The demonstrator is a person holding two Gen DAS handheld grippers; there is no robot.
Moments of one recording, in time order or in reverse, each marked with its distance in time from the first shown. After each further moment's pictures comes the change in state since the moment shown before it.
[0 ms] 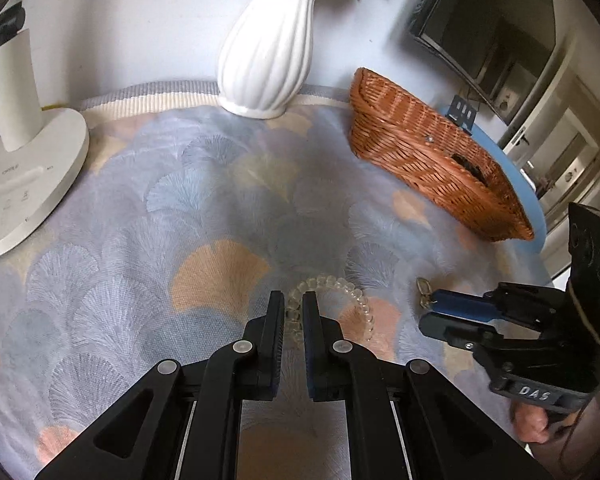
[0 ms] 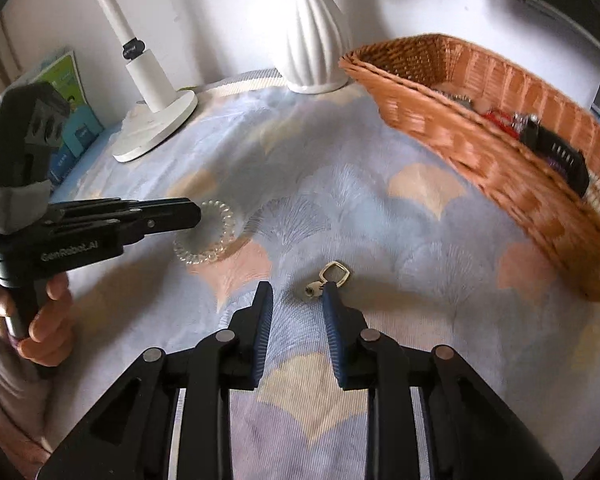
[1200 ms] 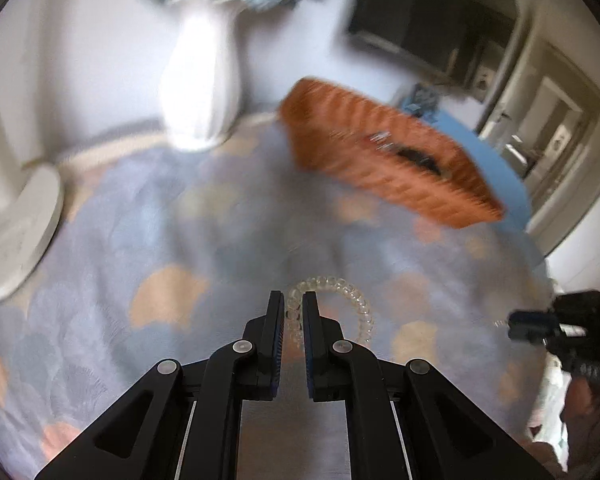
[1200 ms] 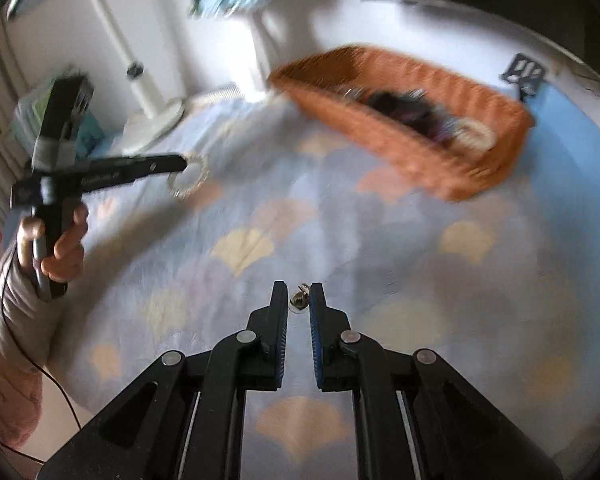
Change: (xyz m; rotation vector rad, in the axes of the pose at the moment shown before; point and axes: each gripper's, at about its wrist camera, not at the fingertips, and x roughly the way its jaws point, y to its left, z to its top) left arm -0.026 -0.063 0.008 0.150 -0.047 -0.008; right arm -0.127 -0.054 -0.075 0.079 -0.049 -0.035
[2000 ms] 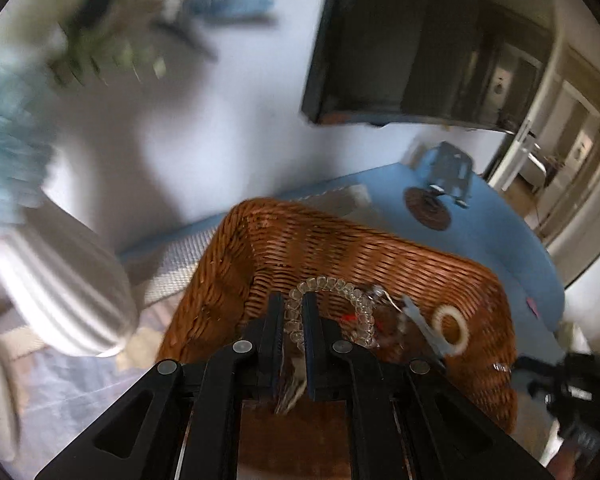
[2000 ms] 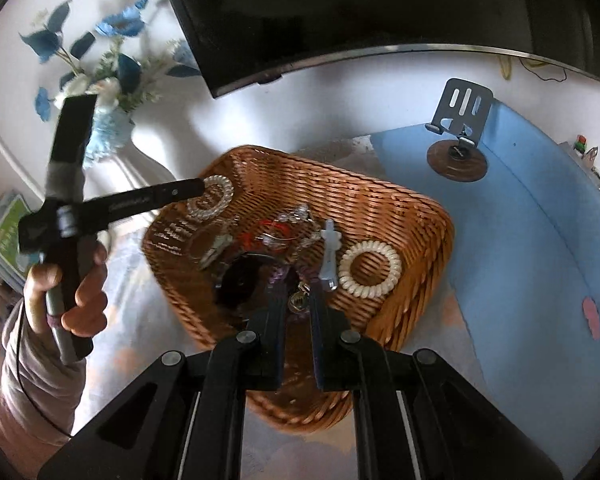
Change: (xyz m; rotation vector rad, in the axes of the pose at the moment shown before) left arm 0.139 -0.060 0.187 -0.030 0.010 0.092; right arm 0.030 -0.131 0.124 0.188 -0.109 -0.052
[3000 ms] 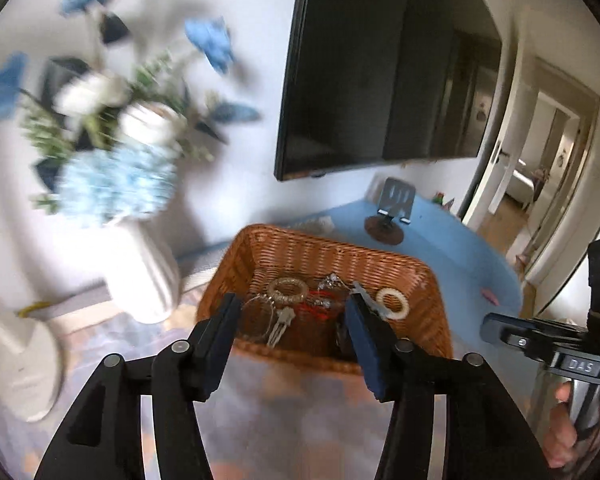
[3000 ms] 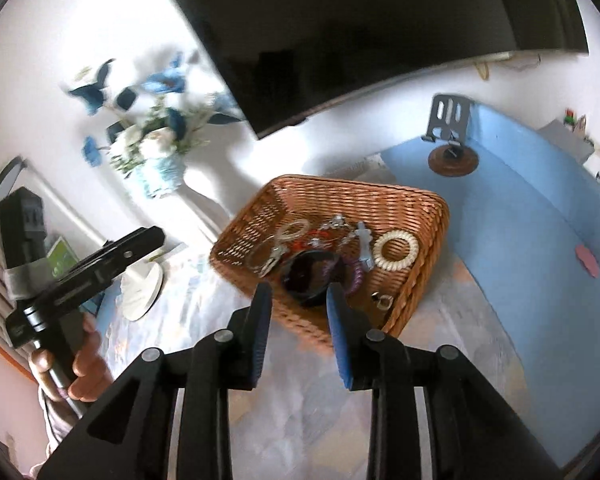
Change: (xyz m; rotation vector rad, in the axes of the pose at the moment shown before) left arm -0.169 -0.023 -0.070 0.078 -0.228 -0.001; right arm -0.088 0.030 -0.031 0.127 -0.132 0.100
